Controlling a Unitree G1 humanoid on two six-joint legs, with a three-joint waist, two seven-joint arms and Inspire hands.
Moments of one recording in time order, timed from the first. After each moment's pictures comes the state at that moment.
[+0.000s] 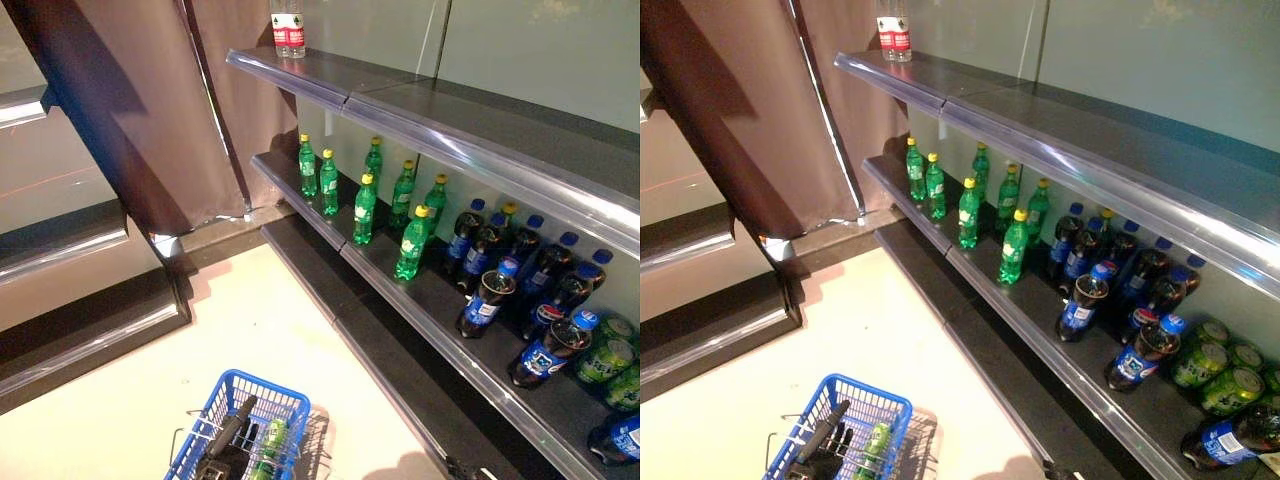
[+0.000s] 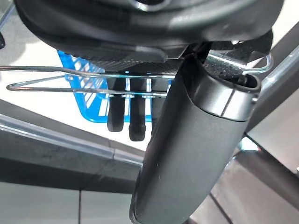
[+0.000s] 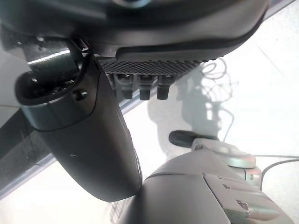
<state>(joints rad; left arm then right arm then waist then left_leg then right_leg) 0.13 0.17 0.06 0.92 -1.26 0.02 -0.15 0.09 -0.27 0.07 1.20 0.14 -0.14 0.06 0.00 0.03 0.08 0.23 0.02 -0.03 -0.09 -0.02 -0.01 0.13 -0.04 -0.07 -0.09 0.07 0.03</state>
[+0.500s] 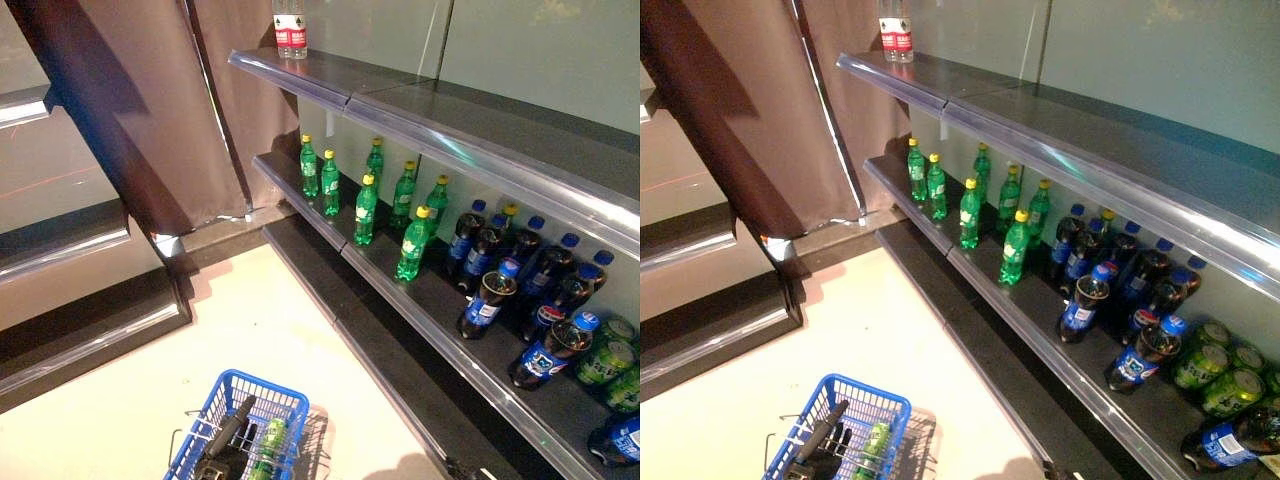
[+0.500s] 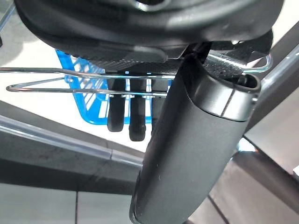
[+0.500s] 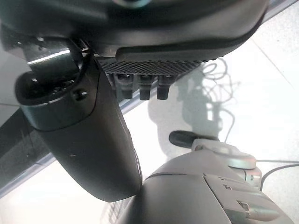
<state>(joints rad) 0.13 0.17 0.06 0.92 -1.27 0.01 -0.14 0.09 -0.27 0.07 1.20 0.13 -0.15 0.06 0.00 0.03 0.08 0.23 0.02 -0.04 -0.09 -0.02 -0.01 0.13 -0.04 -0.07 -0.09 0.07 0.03</state>
